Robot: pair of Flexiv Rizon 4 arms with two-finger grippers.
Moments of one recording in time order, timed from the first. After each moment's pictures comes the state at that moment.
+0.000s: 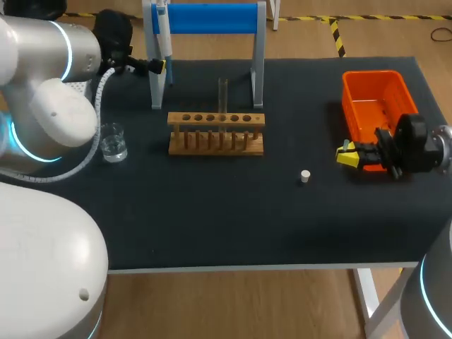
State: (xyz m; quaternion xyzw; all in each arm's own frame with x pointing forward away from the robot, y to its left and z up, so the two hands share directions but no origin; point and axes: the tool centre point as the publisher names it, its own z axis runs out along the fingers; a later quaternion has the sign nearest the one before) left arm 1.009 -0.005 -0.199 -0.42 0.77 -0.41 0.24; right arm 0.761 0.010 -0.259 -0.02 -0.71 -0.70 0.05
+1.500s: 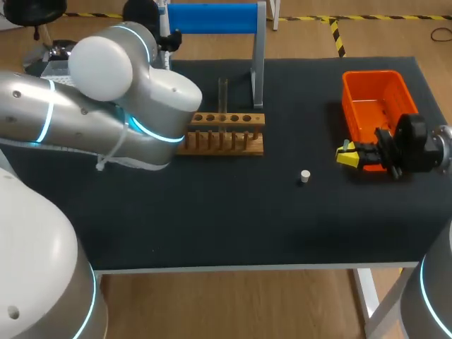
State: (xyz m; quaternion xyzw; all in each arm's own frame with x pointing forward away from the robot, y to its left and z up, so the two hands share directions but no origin) left arm 1.093 -0.024 -0.192 -0.55 0.63 -0.40 0.37; right arm 0.761 0.009 -0.259 -0.02 -0.71 -0.70 0.05
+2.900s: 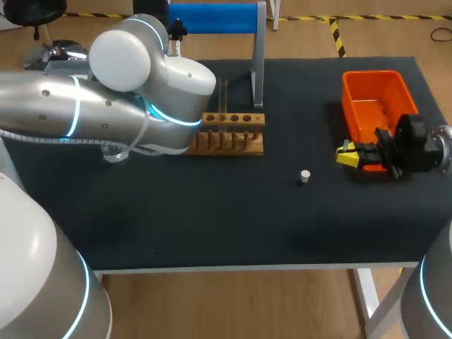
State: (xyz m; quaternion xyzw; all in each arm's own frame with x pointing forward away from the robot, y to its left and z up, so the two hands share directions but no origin) left arm 1.138 -0.036 -0.195 -0.56 0.61 -0.41 0.38; right arm 0.761 0.009 -0.259 -0.02 -0.71 -0.70 0.05
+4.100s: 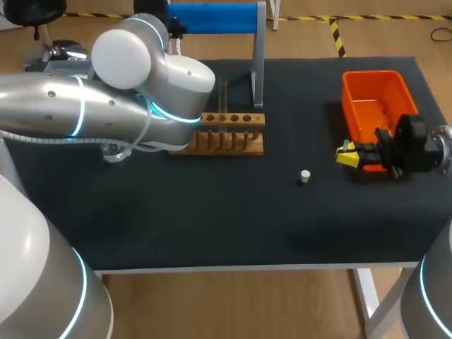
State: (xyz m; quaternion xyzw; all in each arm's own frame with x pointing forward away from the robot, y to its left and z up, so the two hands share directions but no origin) left arm 1.155 -0.036 -0.204 -0.57 0.60 -0.42 0.37; right arm 0.761 0.009 -0.259 -0.02 -0.71 -0.70 0.05
